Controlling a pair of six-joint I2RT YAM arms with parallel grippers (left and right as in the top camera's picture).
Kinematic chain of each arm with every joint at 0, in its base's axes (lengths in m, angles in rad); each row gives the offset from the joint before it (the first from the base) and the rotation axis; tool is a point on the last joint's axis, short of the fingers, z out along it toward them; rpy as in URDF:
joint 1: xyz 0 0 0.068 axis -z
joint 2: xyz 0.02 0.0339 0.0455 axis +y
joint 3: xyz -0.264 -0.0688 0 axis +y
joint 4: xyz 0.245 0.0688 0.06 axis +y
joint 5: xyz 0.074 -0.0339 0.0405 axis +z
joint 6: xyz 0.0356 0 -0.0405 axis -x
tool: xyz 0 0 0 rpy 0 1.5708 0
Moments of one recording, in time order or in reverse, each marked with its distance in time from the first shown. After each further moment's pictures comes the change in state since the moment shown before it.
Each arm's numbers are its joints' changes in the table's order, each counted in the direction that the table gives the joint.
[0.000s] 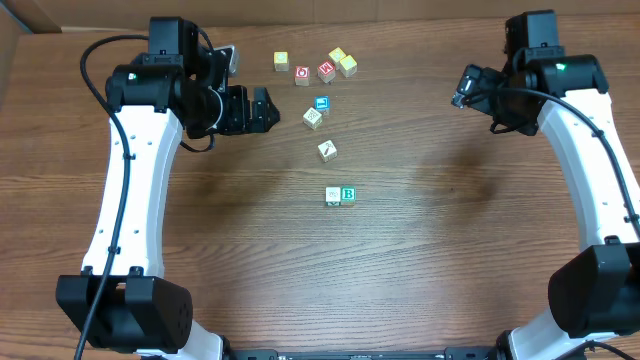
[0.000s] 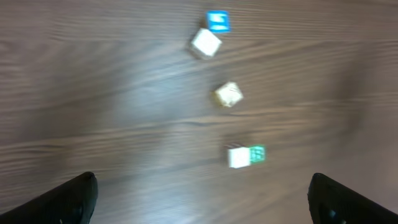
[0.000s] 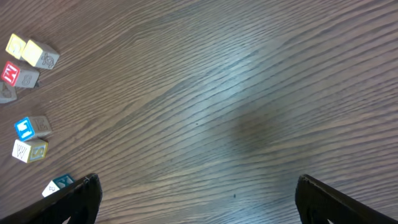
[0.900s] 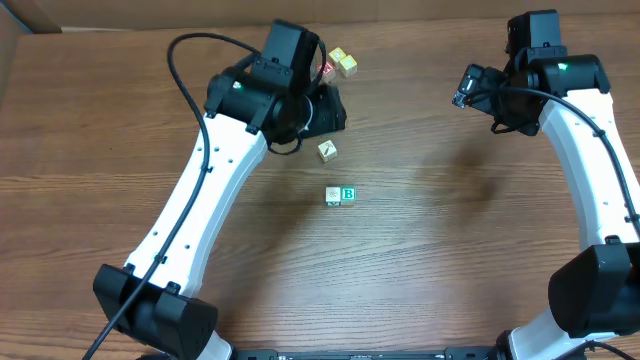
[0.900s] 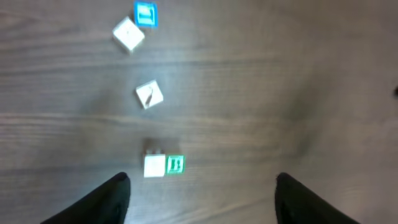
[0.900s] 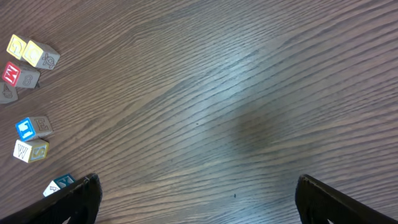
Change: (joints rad) left arm 0.375 0.020 -0.058 -0.091 0.240 0.501; right arm 0.005 0.000 0.000 0.000 0.000 0.000
